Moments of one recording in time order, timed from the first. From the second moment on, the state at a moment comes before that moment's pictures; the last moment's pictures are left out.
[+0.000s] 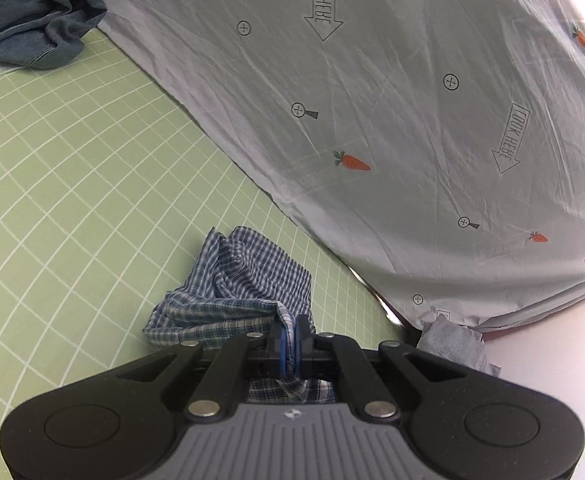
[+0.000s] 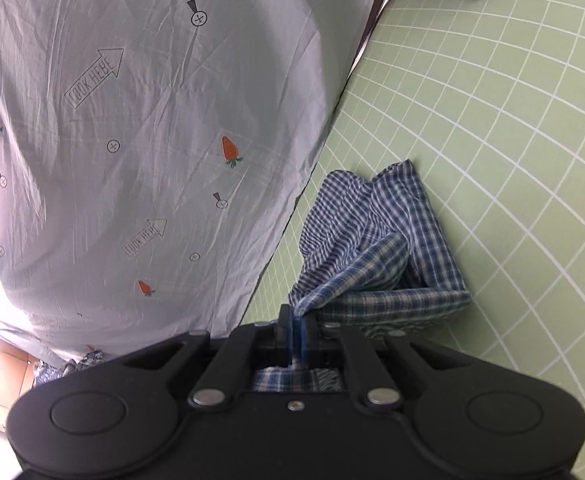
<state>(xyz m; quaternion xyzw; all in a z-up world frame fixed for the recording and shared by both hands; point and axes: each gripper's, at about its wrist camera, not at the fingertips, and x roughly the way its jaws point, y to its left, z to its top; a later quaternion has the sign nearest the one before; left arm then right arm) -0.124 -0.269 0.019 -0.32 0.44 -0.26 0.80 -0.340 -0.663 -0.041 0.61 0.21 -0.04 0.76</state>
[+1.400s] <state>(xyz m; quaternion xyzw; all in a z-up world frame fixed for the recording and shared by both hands) 0.023 -0.405 -0.136 -0.11 0.56 -0.25 0.78 -0.118 -0.696 -0.127 0.45 0.37 -0.13 0.81</state>
